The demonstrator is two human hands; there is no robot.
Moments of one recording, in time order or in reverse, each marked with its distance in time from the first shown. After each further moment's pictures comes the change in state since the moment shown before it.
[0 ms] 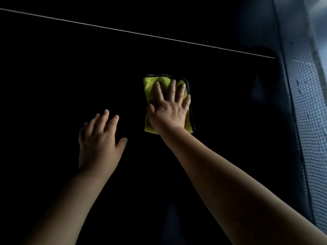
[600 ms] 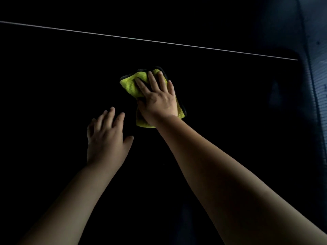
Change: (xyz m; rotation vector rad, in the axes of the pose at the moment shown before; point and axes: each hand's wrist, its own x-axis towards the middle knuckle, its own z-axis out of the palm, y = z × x) left_hand 0.029 0.021 -0.014 0.107 -0.076 -0.075; right_hand 0.048 -0.026 0.000 -0.023 0.053 -0.353
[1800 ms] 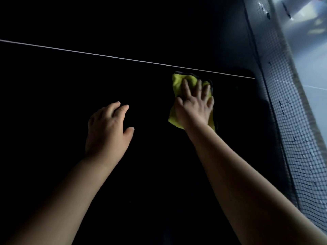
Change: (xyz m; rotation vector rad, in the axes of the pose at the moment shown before) left_hand 0.093 0.079 0.025 -0.280 0.192 0.222; right_hand 0.008 0.167 -0.040 0.008 0.034 0.585
